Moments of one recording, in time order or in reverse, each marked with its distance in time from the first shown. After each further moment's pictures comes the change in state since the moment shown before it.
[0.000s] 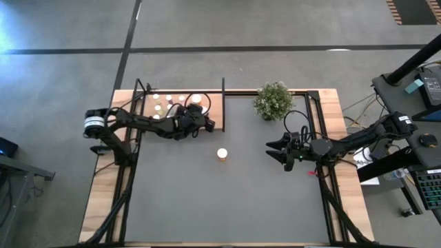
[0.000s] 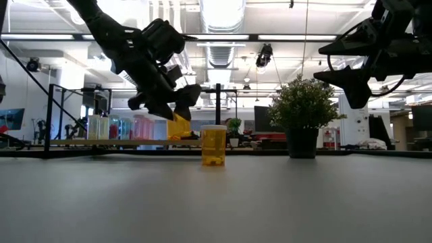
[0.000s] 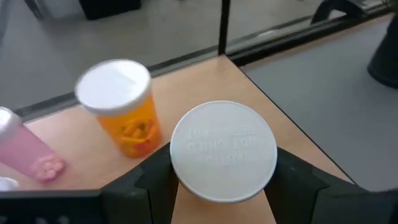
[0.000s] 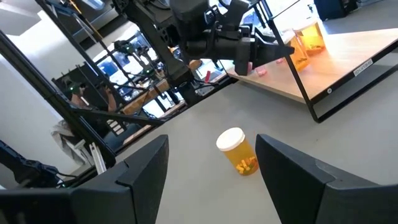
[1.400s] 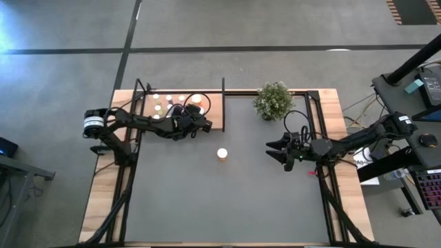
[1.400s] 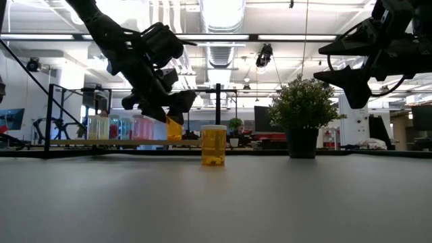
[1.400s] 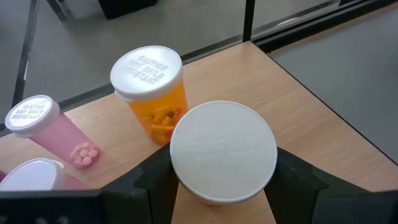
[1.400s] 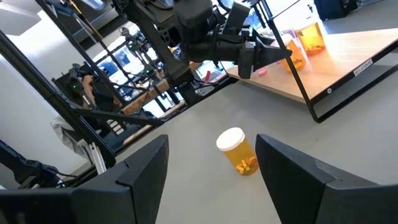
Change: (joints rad) left arm 0.009 -0.008 -0.012 -0.076 -0.050 0.001; right arm 0.000 0.000 0.000 0.000 0.000 0.000
